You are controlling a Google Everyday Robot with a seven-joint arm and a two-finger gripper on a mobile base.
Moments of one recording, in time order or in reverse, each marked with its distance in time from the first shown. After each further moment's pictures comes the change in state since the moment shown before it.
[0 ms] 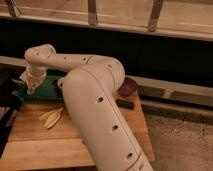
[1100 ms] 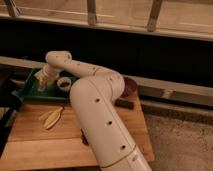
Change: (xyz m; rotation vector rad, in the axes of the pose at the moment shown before) arm -0.029 -0.086 0.052 -0.101 -0.028 0.189
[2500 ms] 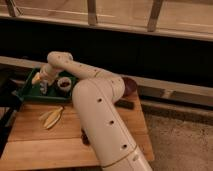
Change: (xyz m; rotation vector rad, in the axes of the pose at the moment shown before) arm -0.007 0.018 -0.001 -0.069 -0.036 -0.042
